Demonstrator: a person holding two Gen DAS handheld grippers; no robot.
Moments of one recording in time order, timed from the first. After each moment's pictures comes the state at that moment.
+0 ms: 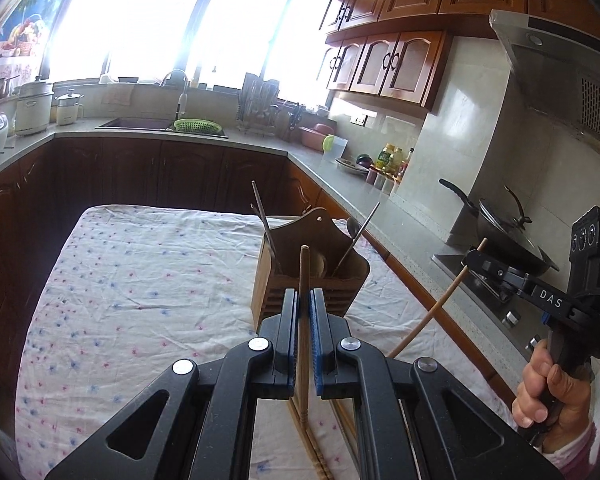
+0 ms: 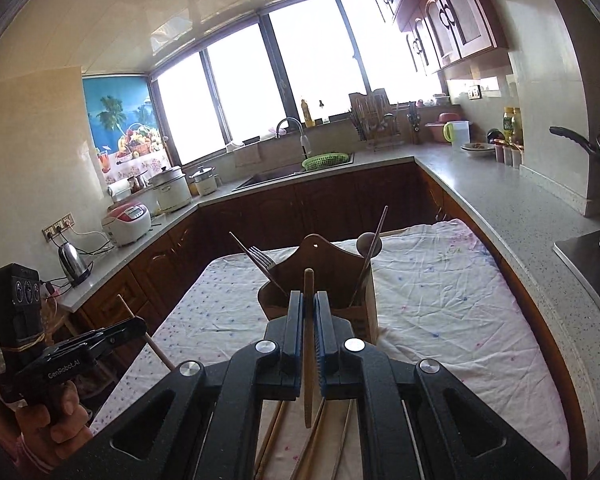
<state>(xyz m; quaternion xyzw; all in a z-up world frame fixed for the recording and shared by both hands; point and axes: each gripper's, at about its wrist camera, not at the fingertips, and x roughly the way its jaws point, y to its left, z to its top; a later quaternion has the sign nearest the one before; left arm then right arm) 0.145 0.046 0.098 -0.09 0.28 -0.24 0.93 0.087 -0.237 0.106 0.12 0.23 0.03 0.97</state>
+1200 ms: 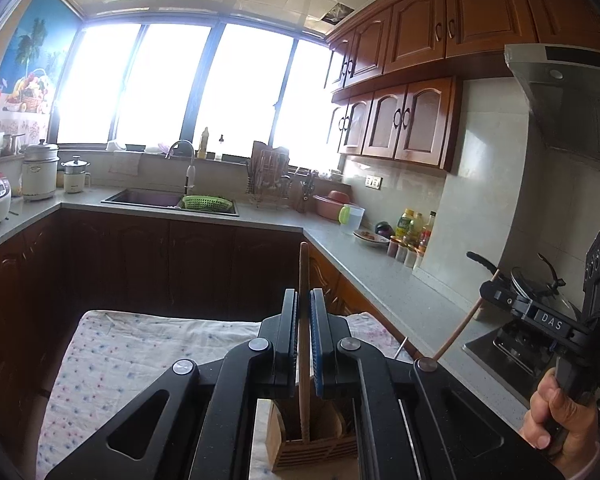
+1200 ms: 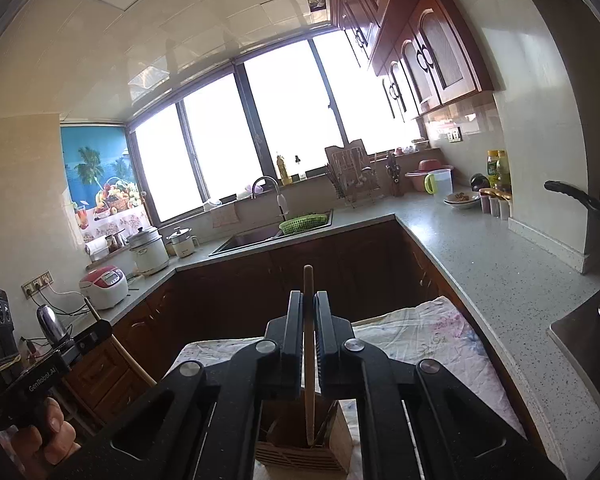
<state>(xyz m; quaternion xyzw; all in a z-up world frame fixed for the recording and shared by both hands) 0.256 0.003 0.128 -0.08 0.17 -0.20 0.96 0.180 -0.295 0.161 0.14 0.15 -0.02 0.98</state>
